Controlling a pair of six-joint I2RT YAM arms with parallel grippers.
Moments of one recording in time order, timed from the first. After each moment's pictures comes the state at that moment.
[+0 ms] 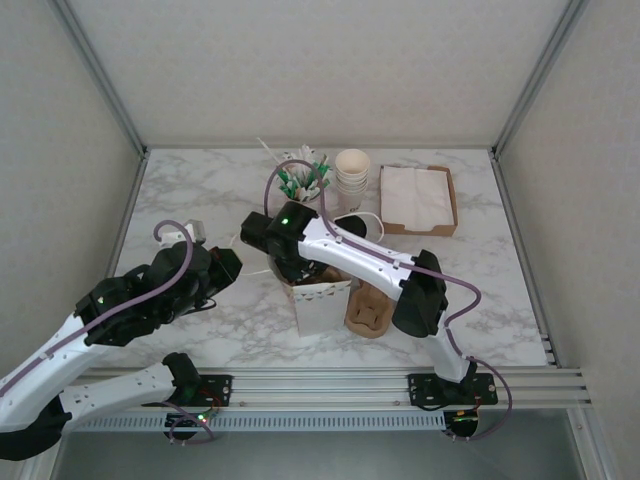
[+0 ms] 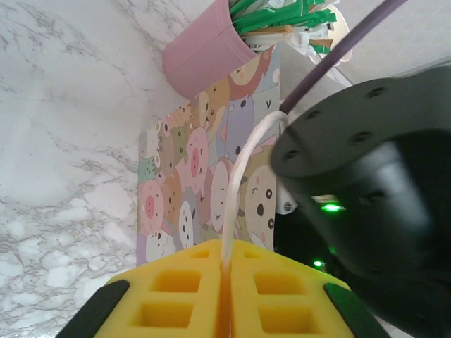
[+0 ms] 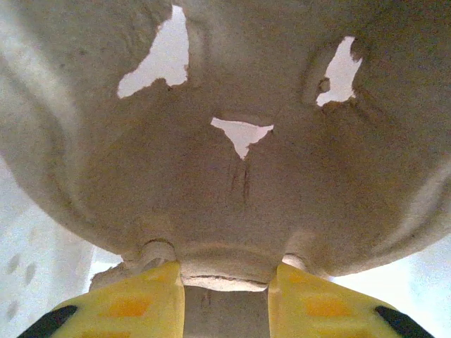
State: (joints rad) left arm -0.97 0.78 1.16 -1.02 -0.39 -1.22; right arm 1.11 2.11 2.09 -1.56 0.30 0.56
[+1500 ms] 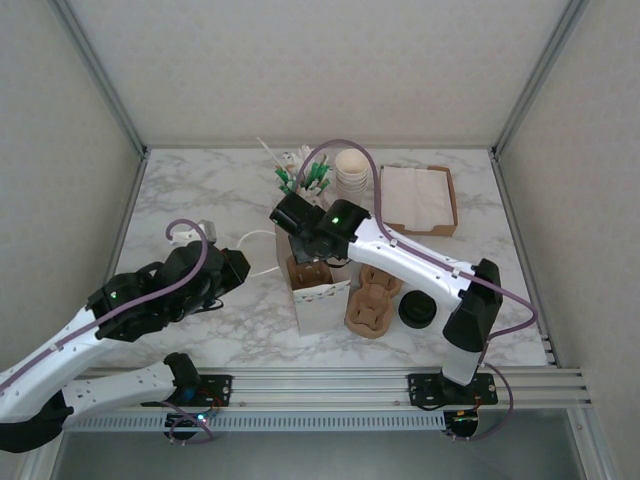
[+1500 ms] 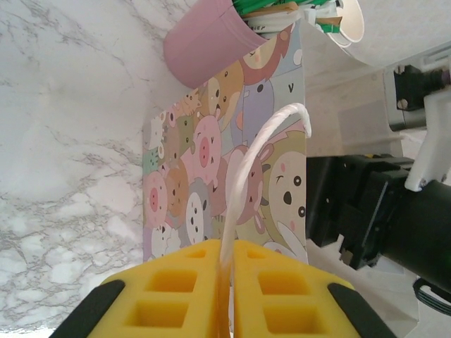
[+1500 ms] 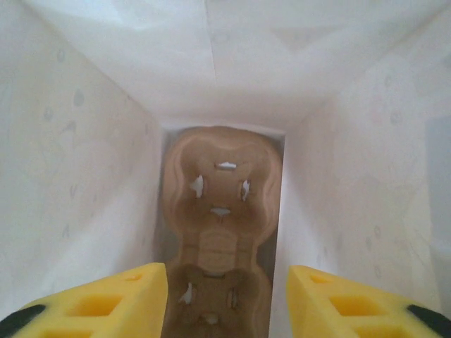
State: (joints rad) left arm -1.00 0.83 1.16 -1.02 -0.40 -1.21; right arm 1.05 1.78 1.78 -1.14 0.33 0.61
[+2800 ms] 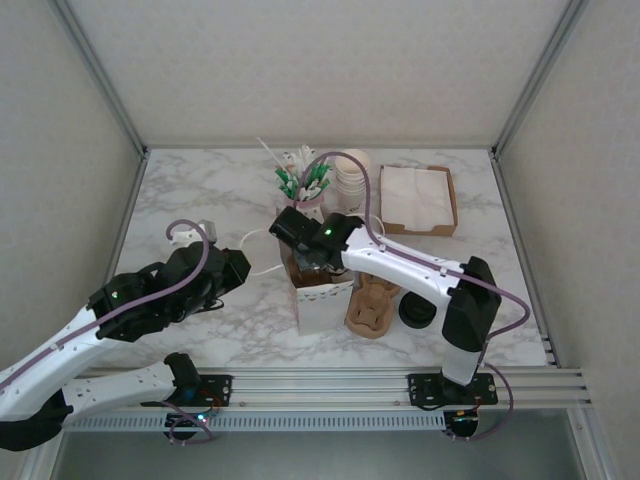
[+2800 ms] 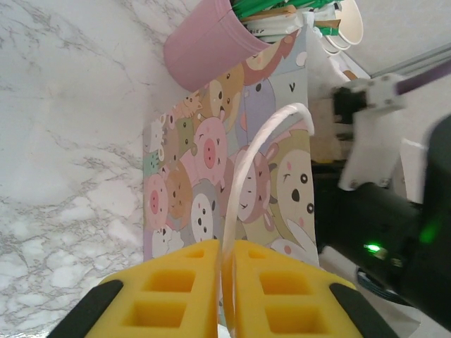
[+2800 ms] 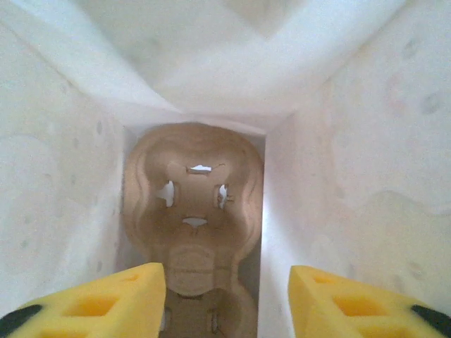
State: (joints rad) left arm -1.01 0.83 1.16 -1.02 -0.42 -1.21; right arm 1.06 1.77 1.65 -1.06 0.40 0.62
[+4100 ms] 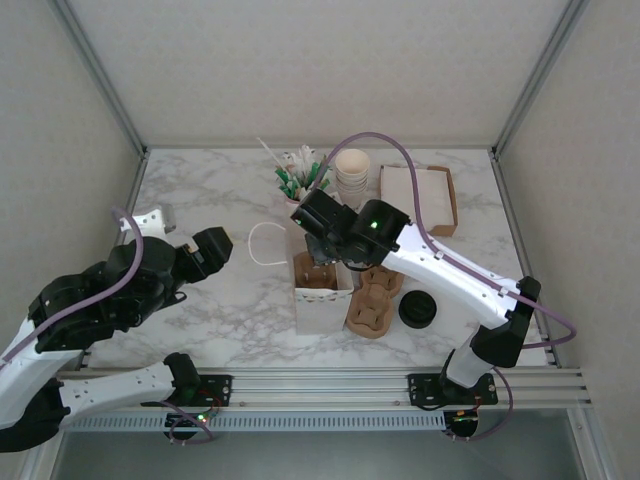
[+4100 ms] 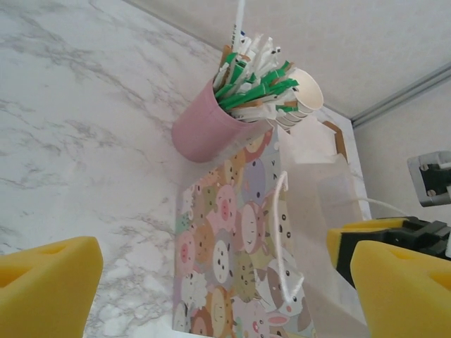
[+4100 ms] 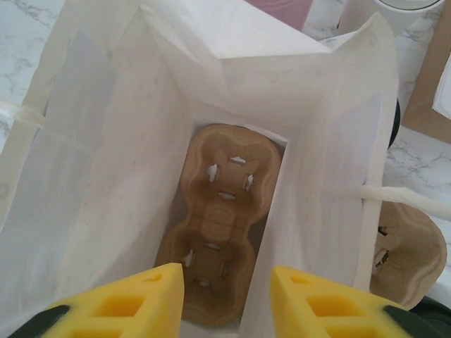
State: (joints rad) left arm -1.03 0.81 1.41 -1.20 -0.59 -1.02; right arm 1.09 1.61 1.79 -1.26 0.33 0.61
